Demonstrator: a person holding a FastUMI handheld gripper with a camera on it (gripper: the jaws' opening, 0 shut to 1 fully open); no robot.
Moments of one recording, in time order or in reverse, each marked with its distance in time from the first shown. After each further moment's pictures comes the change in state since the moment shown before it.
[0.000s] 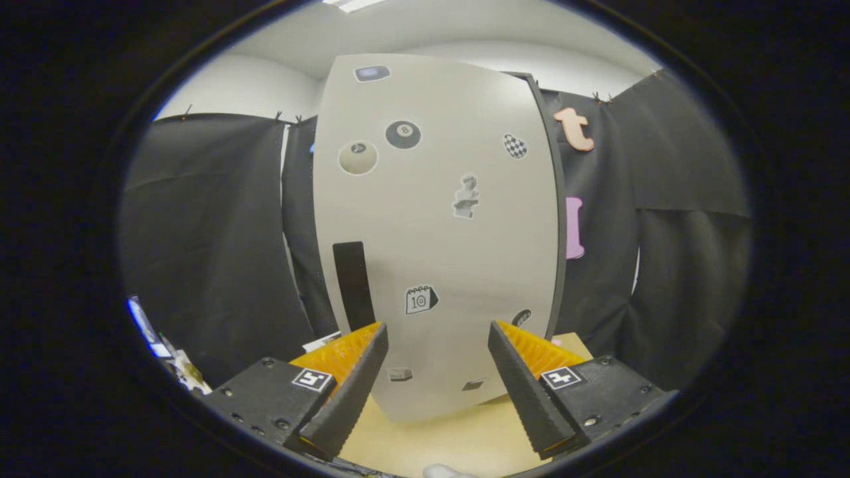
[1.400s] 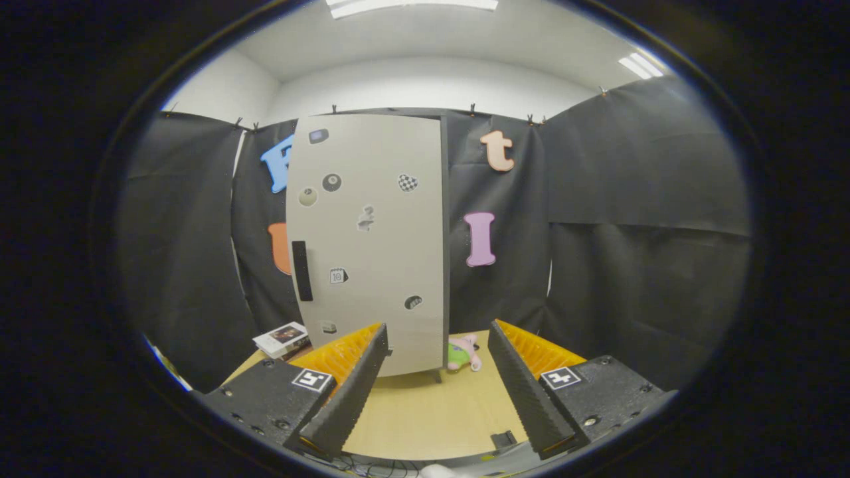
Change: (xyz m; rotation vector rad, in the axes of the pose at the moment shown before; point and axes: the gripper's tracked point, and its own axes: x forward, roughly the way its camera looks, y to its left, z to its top) arm -0.156 -0.091 0.001 -0.017 -0.043 -0.275
